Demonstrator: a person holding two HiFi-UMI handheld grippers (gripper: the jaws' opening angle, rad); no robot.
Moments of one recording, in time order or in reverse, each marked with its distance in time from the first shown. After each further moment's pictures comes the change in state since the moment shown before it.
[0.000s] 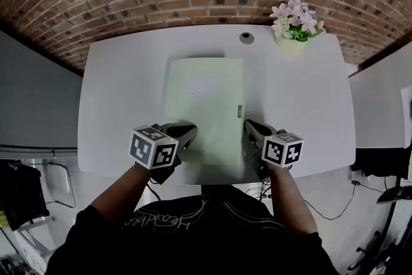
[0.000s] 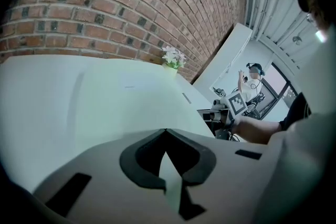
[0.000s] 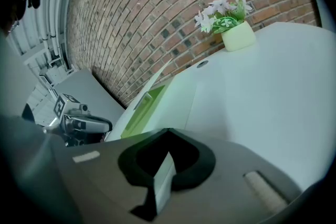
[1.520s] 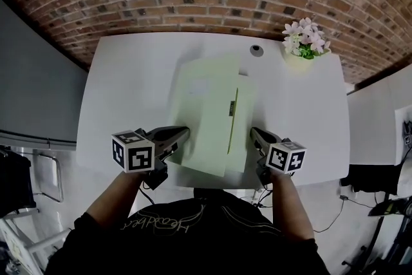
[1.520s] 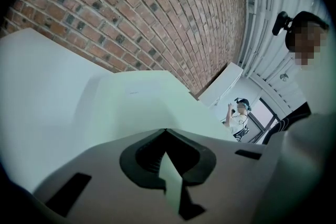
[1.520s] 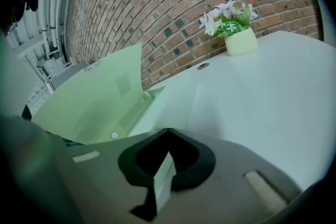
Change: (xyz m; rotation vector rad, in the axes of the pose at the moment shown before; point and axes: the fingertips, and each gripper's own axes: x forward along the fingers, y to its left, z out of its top) left arm -0.066 0.005 0.021 -0.185 -0.285 -0.181; right arm -0.002 0.000 0.006 -0.051 0.022 -0.046
